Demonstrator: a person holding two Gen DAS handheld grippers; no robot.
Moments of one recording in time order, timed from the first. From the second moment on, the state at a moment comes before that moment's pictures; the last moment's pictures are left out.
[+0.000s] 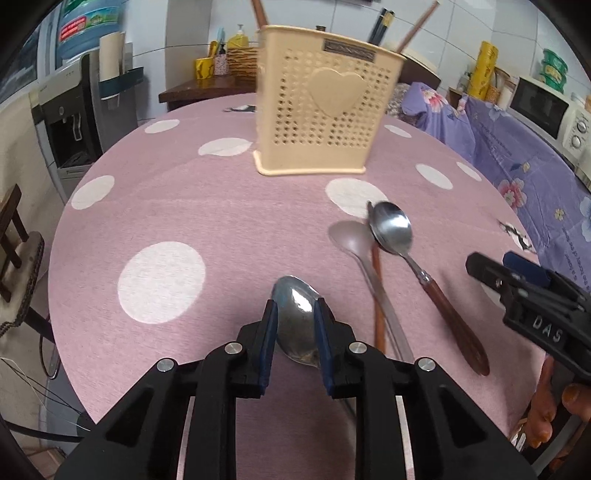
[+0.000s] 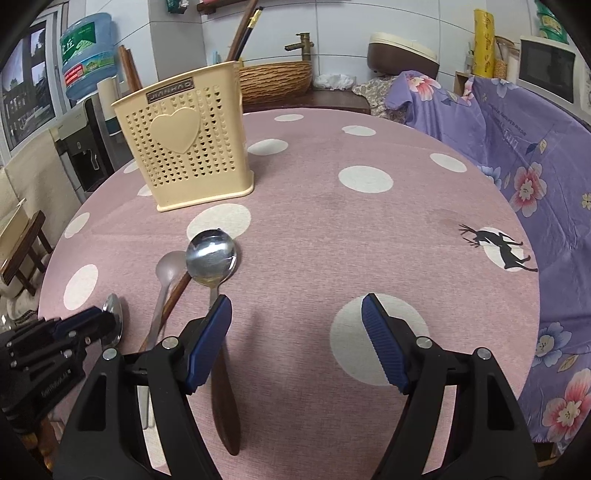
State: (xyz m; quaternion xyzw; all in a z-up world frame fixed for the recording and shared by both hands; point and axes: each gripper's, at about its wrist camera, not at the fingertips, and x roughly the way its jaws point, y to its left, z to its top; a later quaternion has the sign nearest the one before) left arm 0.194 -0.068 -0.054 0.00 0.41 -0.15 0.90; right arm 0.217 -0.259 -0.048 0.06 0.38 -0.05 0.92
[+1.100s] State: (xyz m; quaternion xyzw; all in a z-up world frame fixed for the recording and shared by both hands) left arm 0.179 -0.047 -0.056 -0.04 0.43 -0.14 0.89; right arm 0.287 -0.210 -0.066 -0.02 0.44 0.05 0.89
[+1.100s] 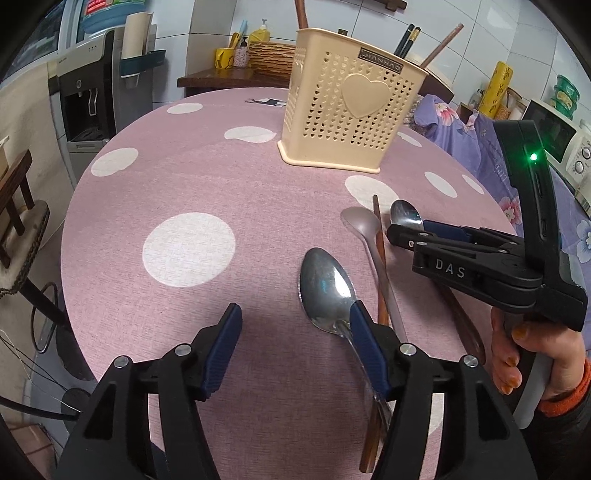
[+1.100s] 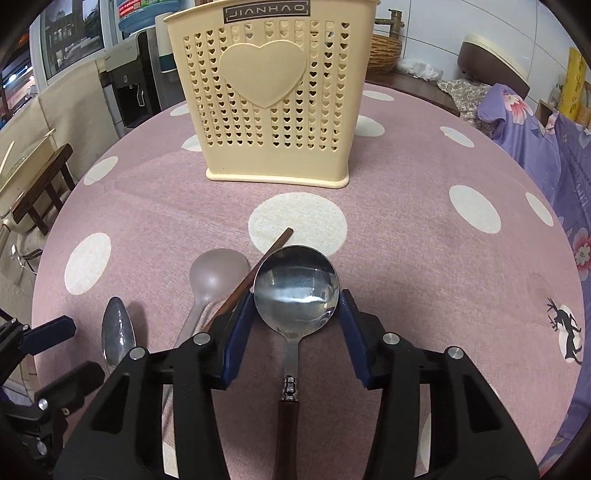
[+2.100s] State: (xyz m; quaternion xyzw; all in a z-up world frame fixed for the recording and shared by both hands) left arm 0.196 -0.092 -0.058 0.00 0.43 -0.06 0.90; right arm 0.264 -0.231 -0.068 0.00 0.44 0.01 0.90
